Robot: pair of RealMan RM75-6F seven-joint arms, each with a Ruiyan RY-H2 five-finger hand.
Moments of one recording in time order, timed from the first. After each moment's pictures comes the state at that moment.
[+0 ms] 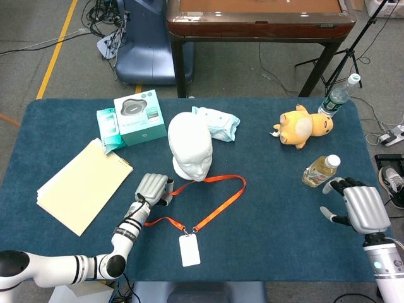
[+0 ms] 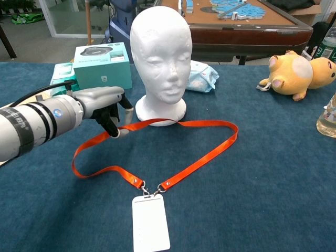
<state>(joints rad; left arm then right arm) -0.89 -1.69 -0.21 -1.51 0.71 1.03 0.56 0.18 -0.94 0.12 -1.94 -1.40 1.35 -0.19</state>
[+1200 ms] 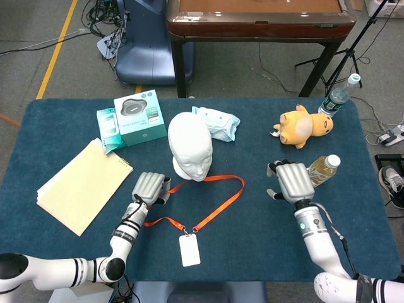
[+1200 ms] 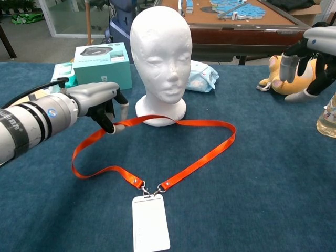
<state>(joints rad) -0.86 -1.70 -0.22 -1.52 0.74 1.09 0.59 0.55 -1.29 0.24 -1.92 -0.92 1.21 -0.72</state>
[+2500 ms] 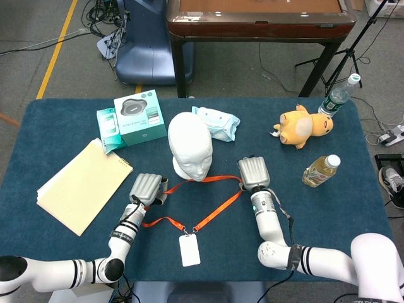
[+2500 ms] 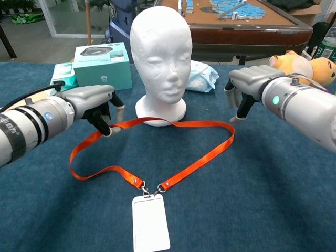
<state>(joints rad) -0.84 -1.71 -0.22 -1.51 0.75 1.09 0.59 0.87 -1.71 0.28 -1.46 -0.57 1.17 -1.00</state>
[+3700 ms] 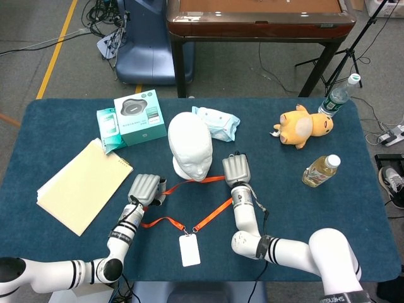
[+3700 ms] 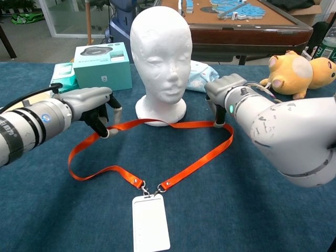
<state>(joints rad) -0.82 -1.71 -0.22 -1.50 0.75 1.08 0.58 1.04 -1.90 0.30 -1.16 -0.41 1.12 -1.17</state>
